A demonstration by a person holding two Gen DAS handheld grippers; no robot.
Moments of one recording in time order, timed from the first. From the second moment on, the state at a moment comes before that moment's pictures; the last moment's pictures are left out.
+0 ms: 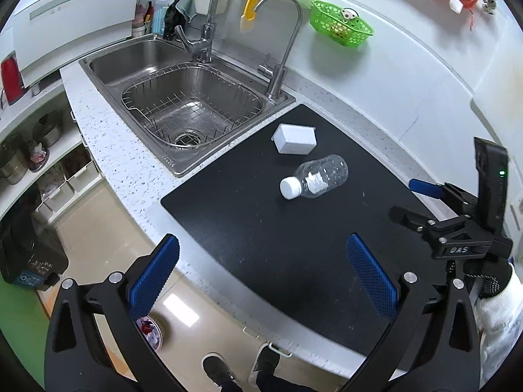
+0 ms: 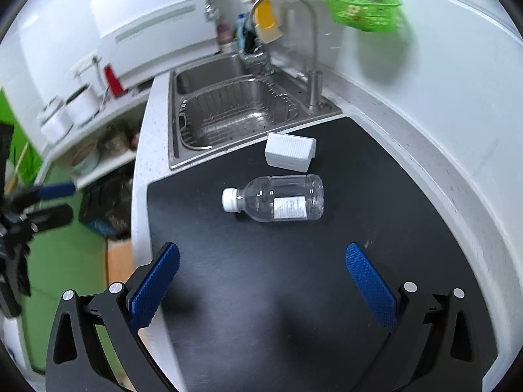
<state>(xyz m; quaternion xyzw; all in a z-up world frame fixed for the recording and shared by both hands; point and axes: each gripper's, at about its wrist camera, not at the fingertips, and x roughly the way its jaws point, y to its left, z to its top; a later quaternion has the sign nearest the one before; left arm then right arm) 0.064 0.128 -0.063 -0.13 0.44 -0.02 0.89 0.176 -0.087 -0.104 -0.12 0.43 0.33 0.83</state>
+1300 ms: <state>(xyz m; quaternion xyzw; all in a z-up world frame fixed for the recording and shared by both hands) 0.103 0.167 -0.100 -0.19 0.46 0.04 0.86 0.240 0.021 -0.204 -0.50 0.40 0.52 0.57</state>
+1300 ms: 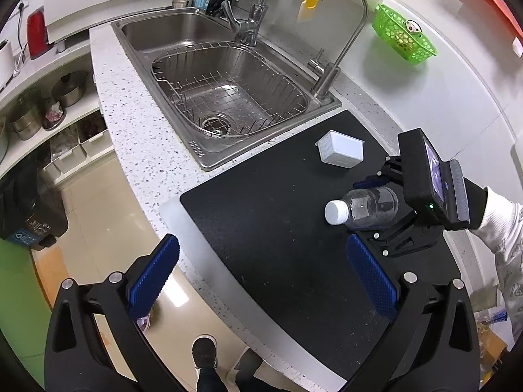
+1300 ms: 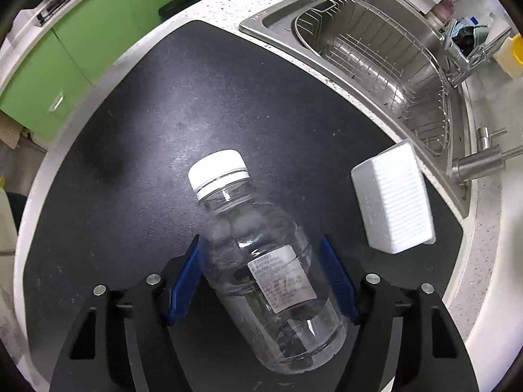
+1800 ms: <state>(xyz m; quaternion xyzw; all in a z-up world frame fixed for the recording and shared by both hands) 0.147 0.126 -0.096 -0.15 0.47 -0.03 0.87 0.243 -0.039 -0.165 -0.35 0.47 0.41 0.70</state>
